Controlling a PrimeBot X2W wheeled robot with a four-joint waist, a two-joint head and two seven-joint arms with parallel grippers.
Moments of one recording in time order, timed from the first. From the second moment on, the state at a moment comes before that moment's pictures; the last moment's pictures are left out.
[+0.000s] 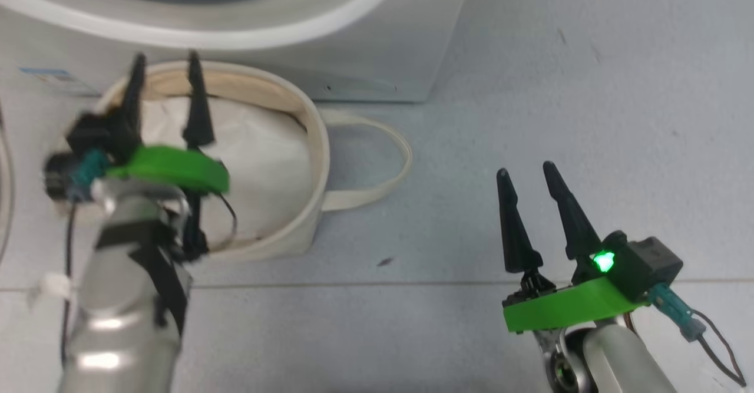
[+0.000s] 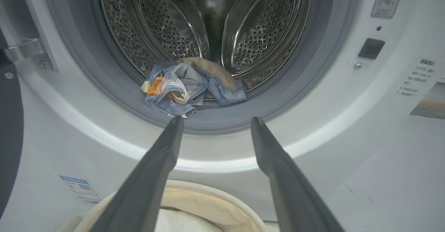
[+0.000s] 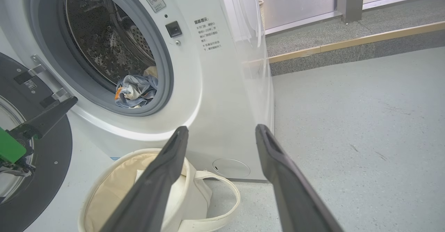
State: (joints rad) left arm -0.67 0.05 -0.03 0.56 -0.19 0.11 -0.26; right arm -0.16 -0.05 0.29 0.01 0.31 0.13 -0.25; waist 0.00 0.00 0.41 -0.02
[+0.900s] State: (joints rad) left arm -1.36 0.25 -0.05 1.12 0.01 0.29 -0.26; right arm -0.31 -0.05 0.29 -0.04 0.32 0.13 -0.25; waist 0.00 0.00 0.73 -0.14
